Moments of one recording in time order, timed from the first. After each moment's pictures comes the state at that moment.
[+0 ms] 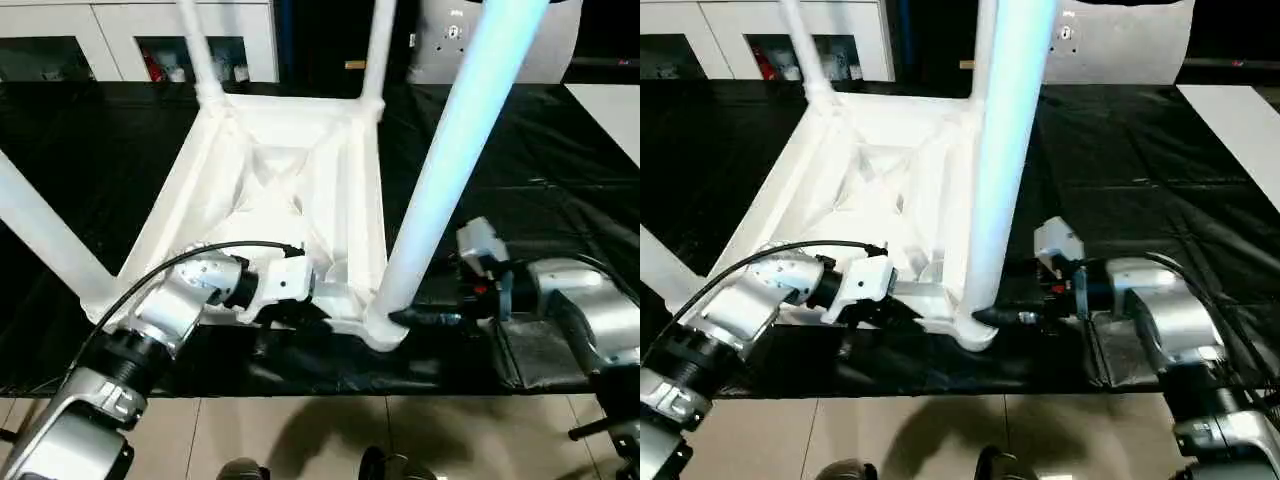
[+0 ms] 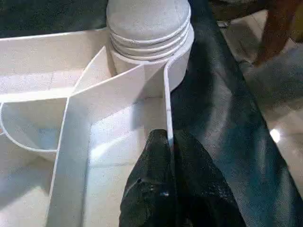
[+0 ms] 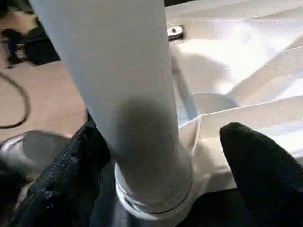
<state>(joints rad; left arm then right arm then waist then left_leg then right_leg) -0.59 0.44 -0.42 0.42 0.02 0.00 -1.36 -0.45 -0.56 0.15 0.29 0.32 0.26 1.42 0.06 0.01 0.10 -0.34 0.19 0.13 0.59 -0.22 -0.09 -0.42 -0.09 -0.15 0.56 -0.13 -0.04</state>
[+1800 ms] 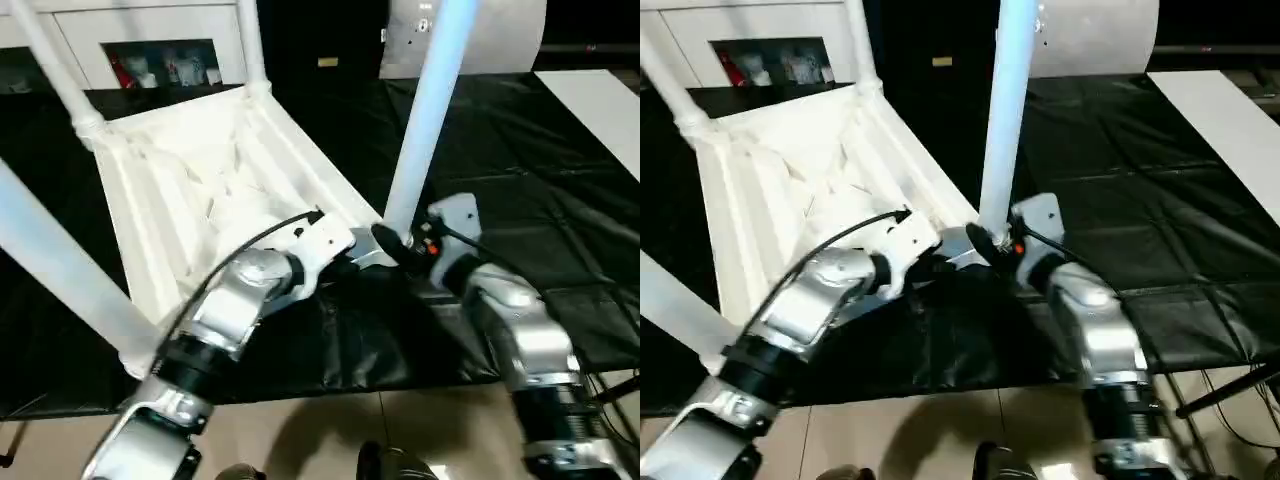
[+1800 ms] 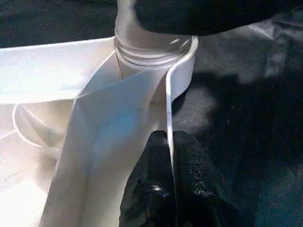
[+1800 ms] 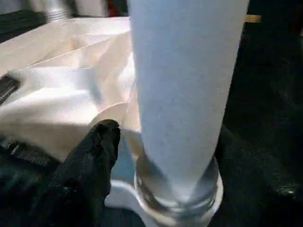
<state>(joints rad) -0.59 0.18 -0.30 0.35 0.11 0.39 -0.79 -0.37 -0.24 0.00 0.20 0.15 0.26 0.61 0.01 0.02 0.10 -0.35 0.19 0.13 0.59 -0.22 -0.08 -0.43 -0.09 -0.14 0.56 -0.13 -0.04</state>
